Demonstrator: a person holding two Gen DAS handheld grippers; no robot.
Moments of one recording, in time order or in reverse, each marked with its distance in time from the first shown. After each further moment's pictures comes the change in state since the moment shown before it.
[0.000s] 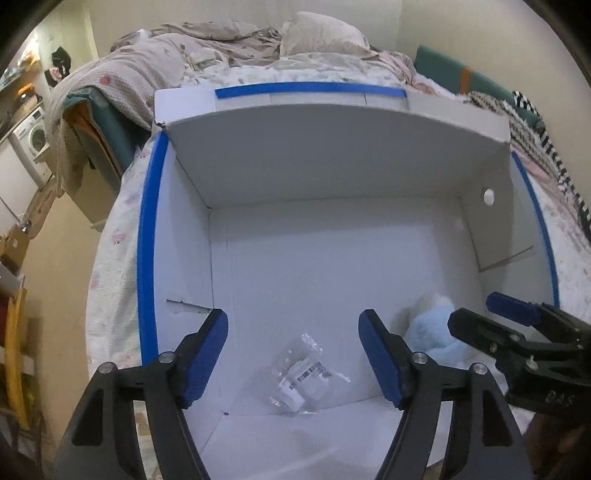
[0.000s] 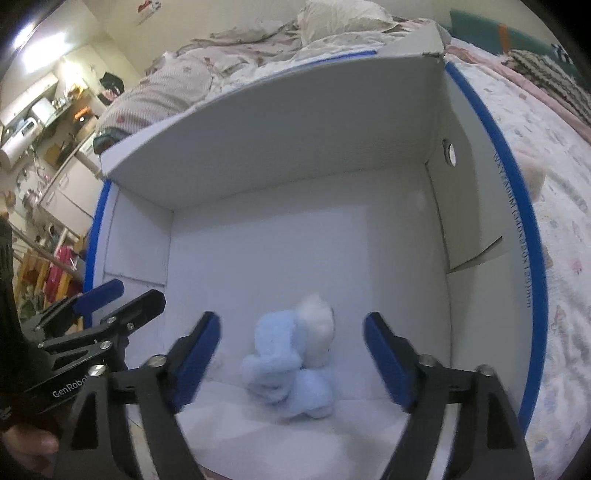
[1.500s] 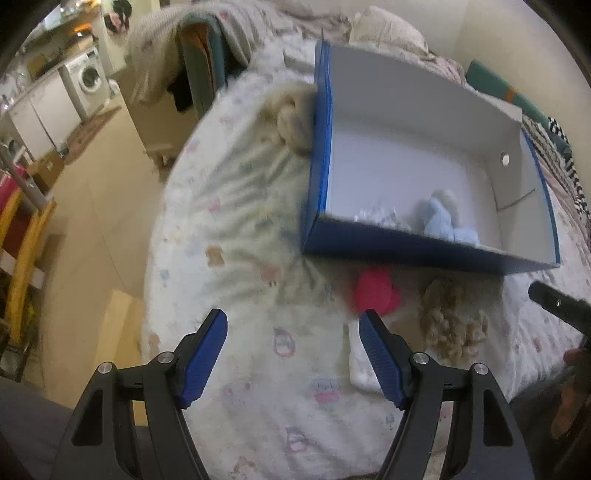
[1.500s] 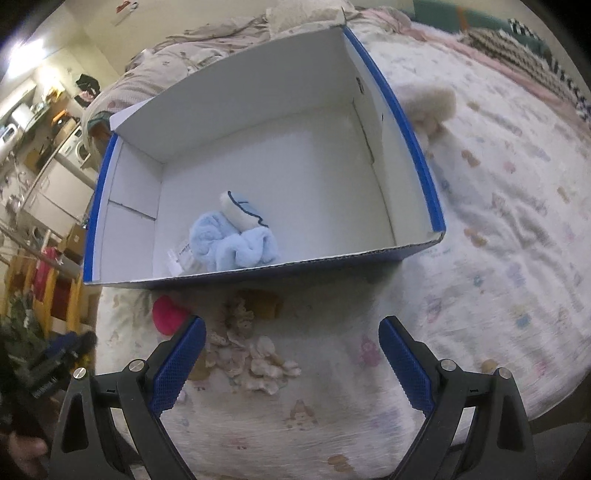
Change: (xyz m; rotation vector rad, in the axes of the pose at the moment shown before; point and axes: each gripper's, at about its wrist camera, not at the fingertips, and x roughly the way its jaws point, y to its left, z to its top) left arm -0.074 0.064 -0.146 -0.206 0.091 0.073; right arm -0.057 -0.017 -0.102 0.080 0.053 -0.078
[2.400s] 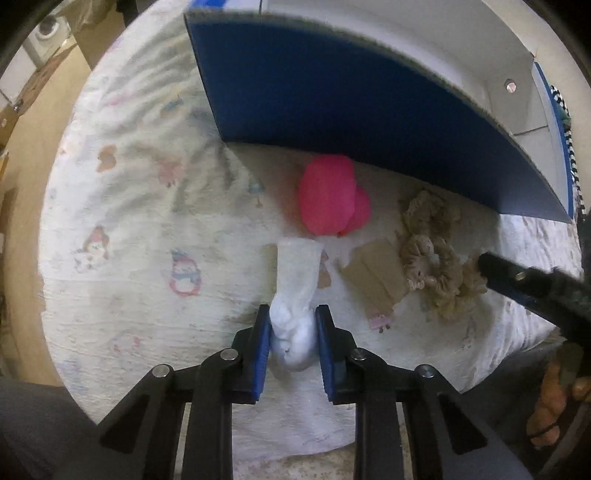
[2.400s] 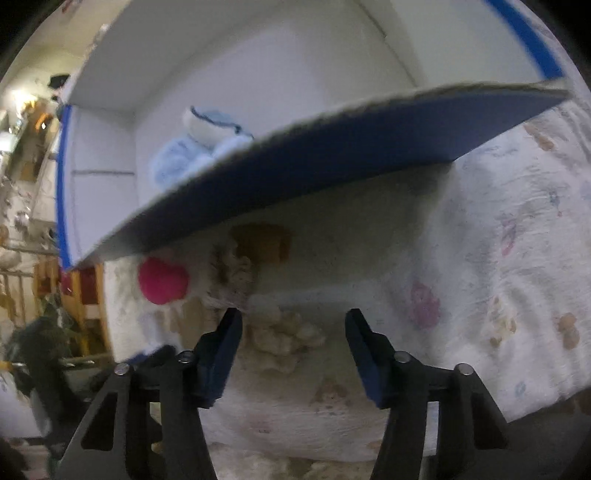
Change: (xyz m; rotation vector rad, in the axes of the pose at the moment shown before) left arm 0.071 -0.035 -0.022 0.001 0.302 -0.121; right arm 0.075 -0.011 -0.012 0.121 0.314 0.101
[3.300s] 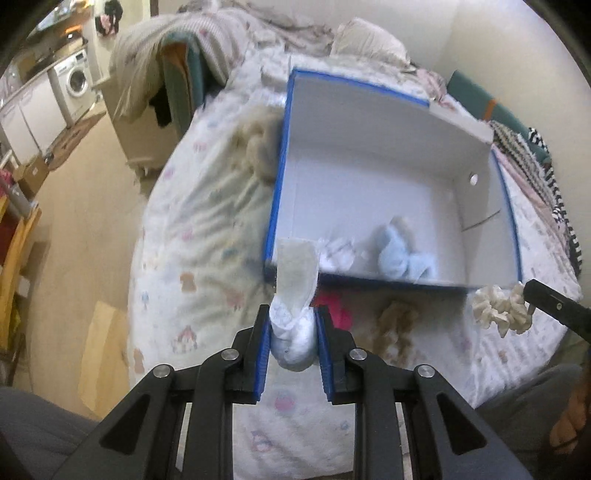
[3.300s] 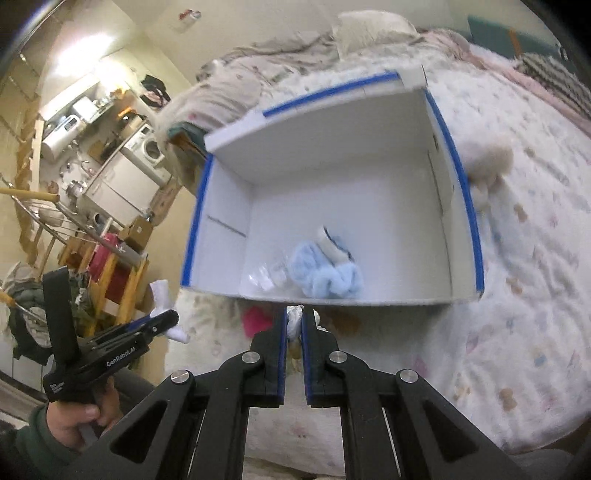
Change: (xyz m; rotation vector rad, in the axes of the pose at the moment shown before) left arm -0.129 0.004 0.016 0.035 -0.364 0.052; right arm -0.140 0.059 -0.017 -0.291 -0.357 0.122
